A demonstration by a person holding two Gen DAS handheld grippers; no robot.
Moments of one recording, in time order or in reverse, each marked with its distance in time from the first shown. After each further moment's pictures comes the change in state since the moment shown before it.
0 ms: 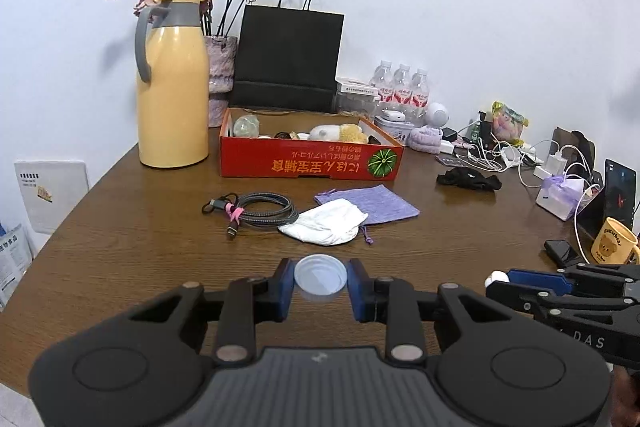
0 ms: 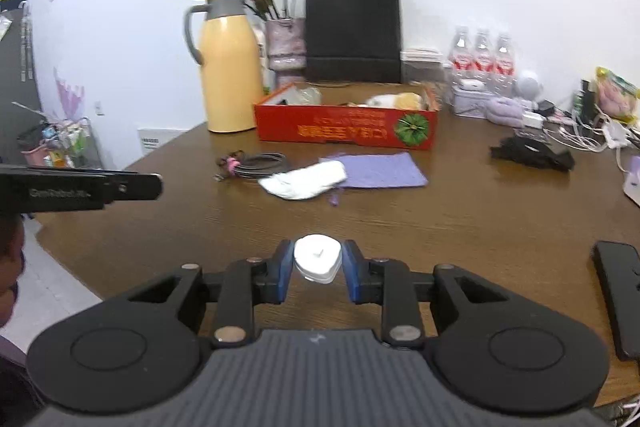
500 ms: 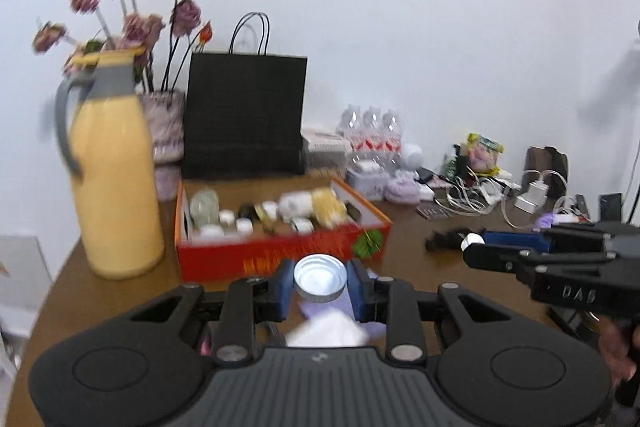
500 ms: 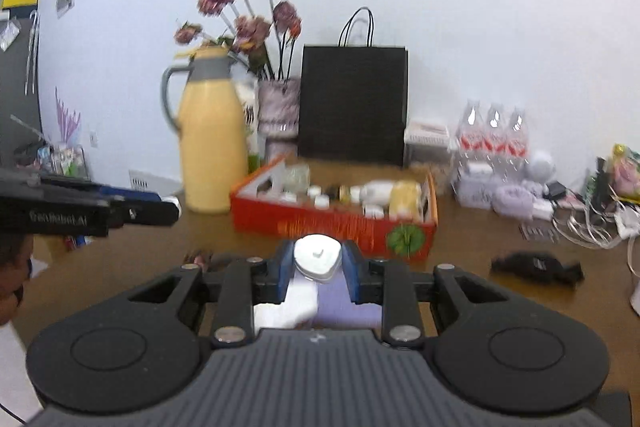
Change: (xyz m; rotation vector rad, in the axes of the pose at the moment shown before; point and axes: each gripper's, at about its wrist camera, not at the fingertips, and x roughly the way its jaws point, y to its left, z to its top) left arm 0.090 0.018 0.122 0.104 -0.091 -0.129; right arm 0.062 -0.029 0.114 -0.067 -0.132 0.001
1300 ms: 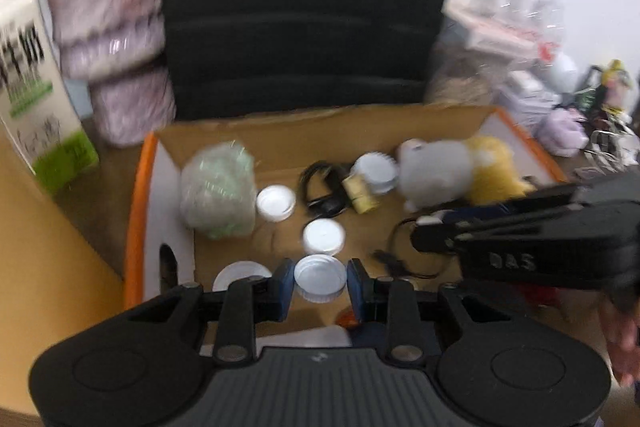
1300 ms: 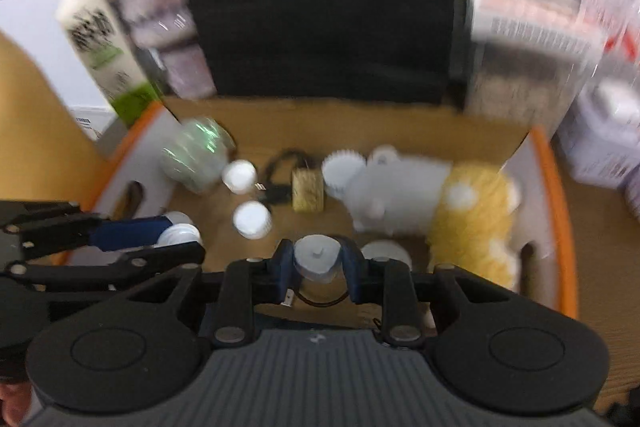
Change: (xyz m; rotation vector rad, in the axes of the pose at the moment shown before) left arm 0.356 0.127 0.063 -0.069 0.490 0.105; right arm 0.418 -0.090 0.072 0.181 0.574 0.049
